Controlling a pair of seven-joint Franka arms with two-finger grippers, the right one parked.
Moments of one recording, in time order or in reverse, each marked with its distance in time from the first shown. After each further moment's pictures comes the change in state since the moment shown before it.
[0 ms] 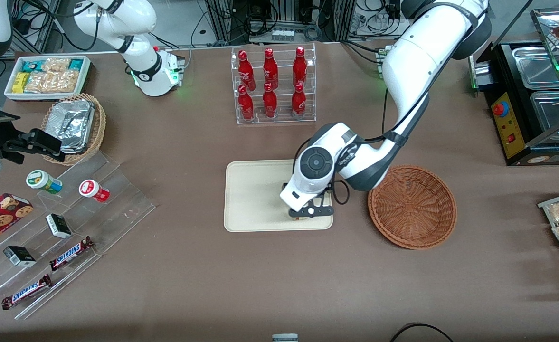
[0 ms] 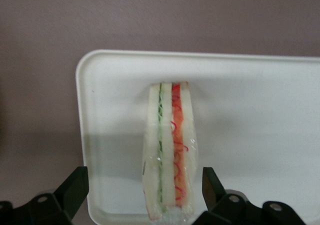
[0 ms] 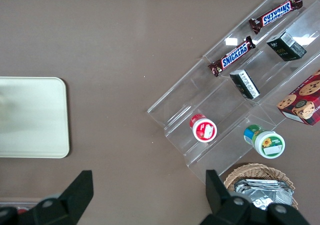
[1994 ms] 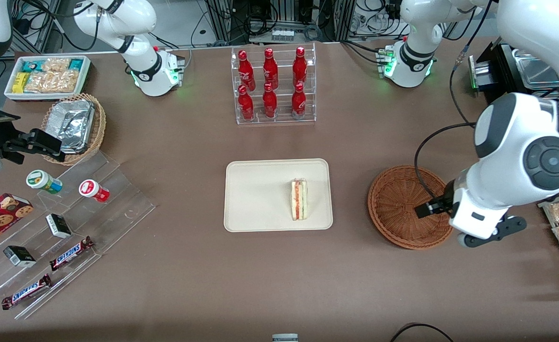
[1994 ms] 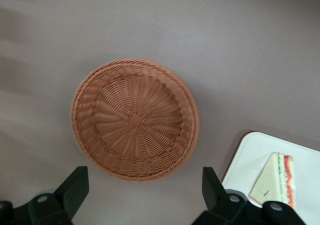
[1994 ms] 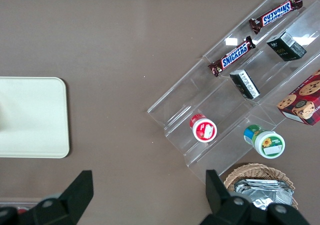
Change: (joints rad) arm 0.403 -0.274 0.024 0.148 -0.035 -0.437 0.198
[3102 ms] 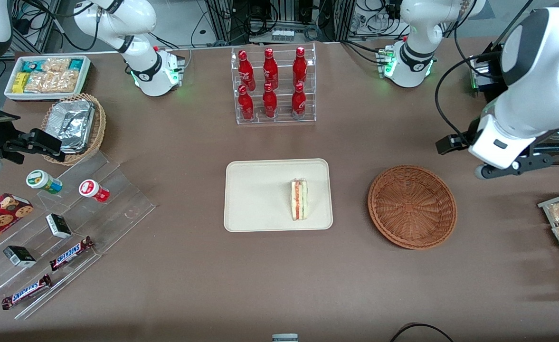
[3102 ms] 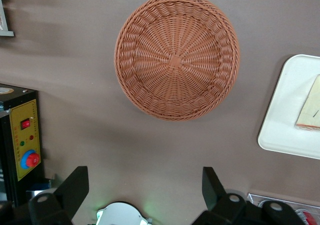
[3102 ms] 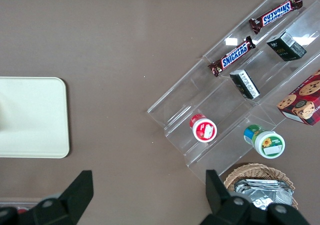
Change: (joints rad) arm 0.008 -0.395 0.109 -0.375 -0.134 -0.069 0.233
